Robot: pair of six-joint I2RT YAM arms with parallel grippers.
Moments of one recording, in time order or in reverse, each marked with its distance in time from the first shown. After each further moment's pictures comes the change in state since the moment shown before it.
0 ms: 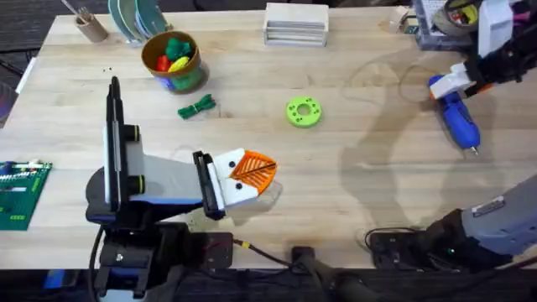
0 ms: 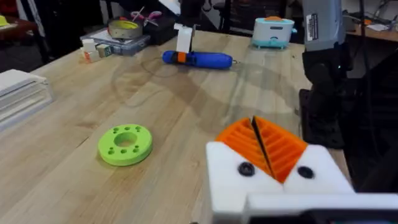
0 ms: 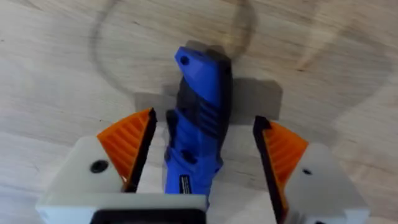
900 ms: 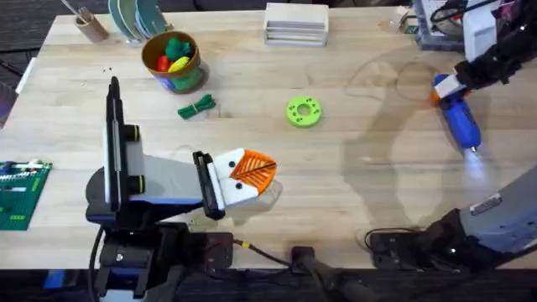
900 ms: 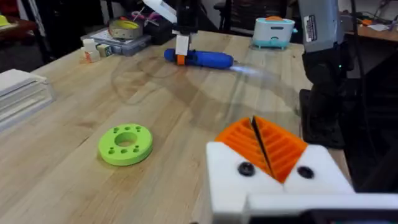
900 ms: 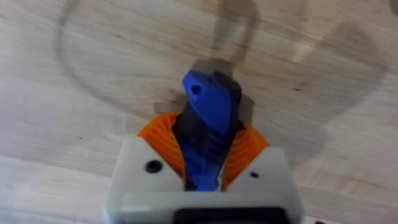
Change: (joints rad) left arm 0.000 0.000 0.000 0.000 -0.002 0.000; right arm 0.032 0.060 0.000 0.054 0.060 -0.021
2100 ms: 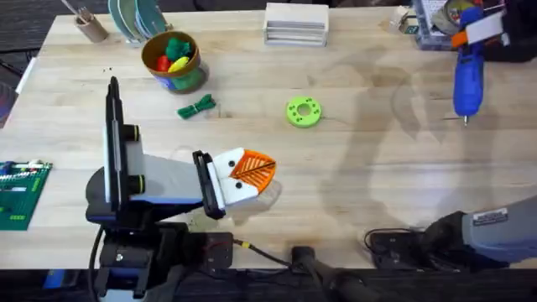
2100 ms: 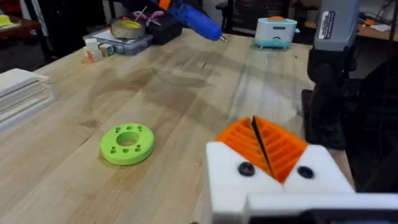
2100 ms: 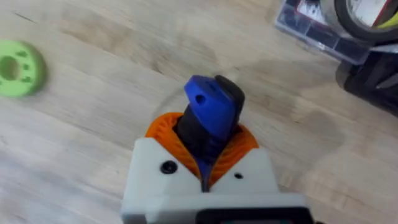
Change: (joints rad) left arm 0.000 0.000 0.000 0.000 -0.008 0.000; right arm 0.019 -0.284 0.130 -0.162 -0.335 0.011
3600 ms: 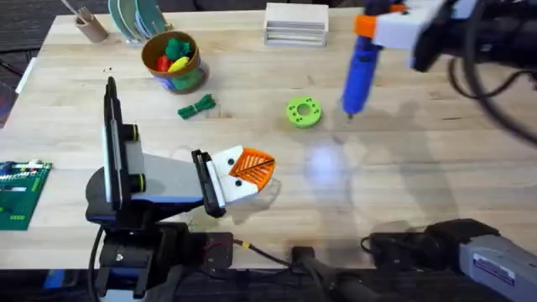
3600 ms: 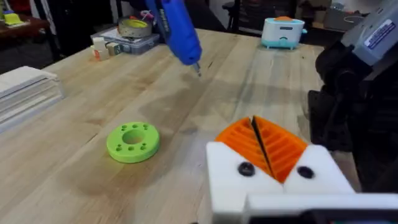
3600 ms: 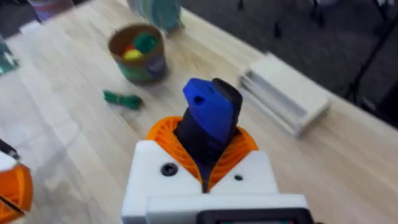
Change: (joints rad) left arm 0.000 0.000 0.000 0.000 -0.027 0.000; right arm 0.546 -0.698 -0.743 0.895 -0.250 0.520
